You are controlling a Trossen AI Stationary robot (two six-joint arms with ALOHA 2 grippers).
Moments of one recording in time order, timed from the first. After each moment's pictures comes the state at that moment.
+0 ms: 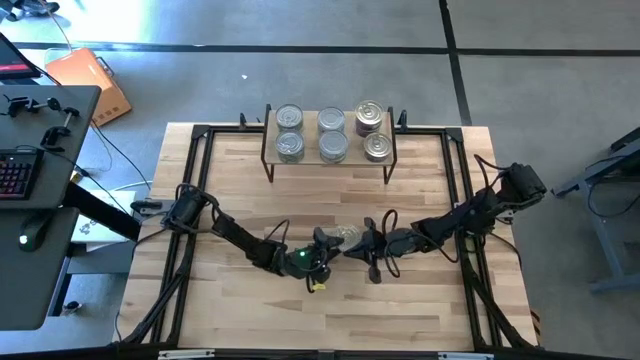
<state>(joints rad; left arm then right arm) -0.38 2.13 0.95 0.76 -0.77 0.95 0.37 1.60 0.53 0.68 0.22 0.29</state>
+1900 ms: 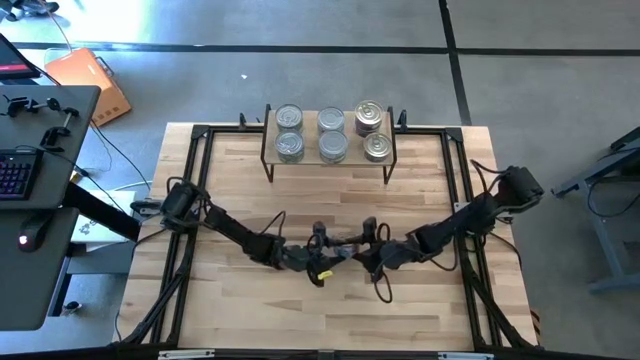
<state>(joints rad) -0.36 2.03 0.95 0.73 -0.56 0.49 0.44 1.63 0.60 0.44 0.51 -0.35</state>
